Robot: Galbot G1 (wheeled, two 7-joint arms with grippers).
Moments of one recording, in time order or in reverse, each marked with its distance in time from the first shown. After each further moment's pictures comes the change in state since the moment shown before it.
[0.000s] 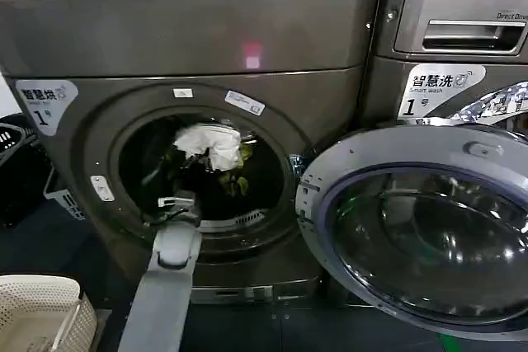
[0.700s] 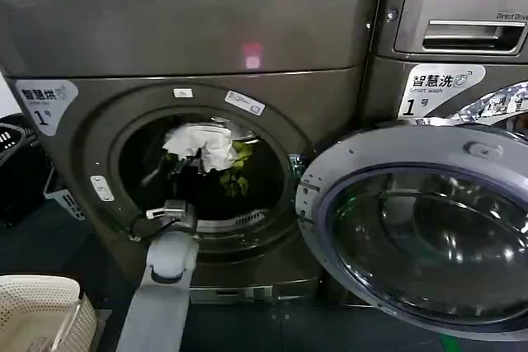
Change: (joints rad) left arm 0.072 -0.001 -0.006 -0.105 -0.070 -0.021 -0.038; right arm -0.021 -0.002 0.043 0.003 0.010 -0.022 -0.005
